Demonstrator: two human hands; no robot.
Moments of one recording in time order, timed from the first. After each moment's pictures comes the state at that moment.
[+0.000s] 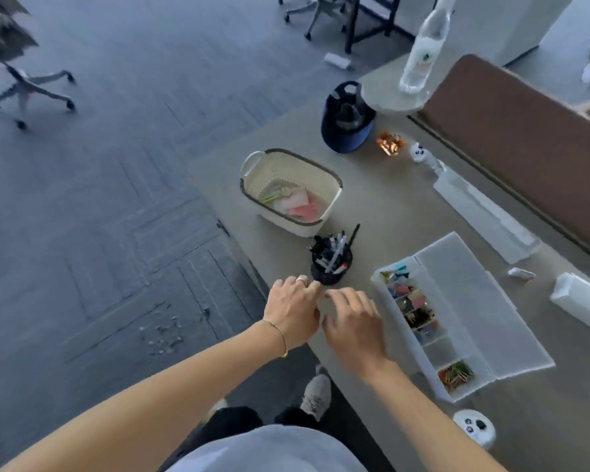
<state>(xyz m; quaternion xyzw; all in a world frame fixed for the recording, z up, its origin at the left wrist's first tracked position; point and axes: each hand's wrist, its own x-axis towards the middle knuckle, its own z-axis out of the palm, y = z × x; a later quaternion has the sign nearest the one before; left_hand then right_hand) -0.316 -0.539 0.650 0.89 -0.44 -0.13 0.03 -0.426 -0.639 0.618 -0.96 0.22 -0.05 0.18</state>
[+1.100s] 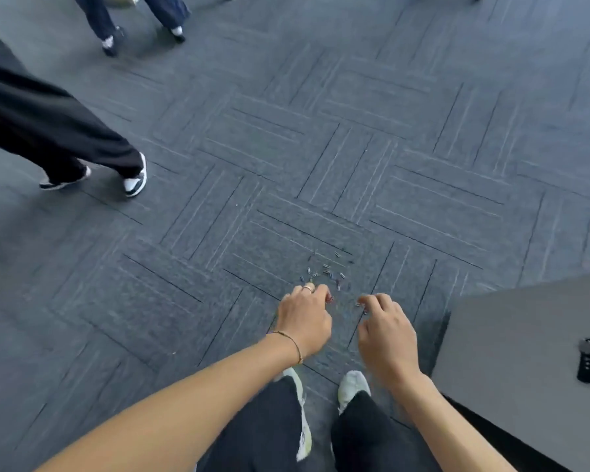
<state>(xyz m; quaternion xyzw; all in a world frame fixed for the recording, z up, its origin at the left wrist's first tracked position) -0.135 -0.109 0.412 0.95 0.19 -0.17 0.18 -0.084 -0.267 0.380 -0.94 -0.24 0.14 0.19</state>
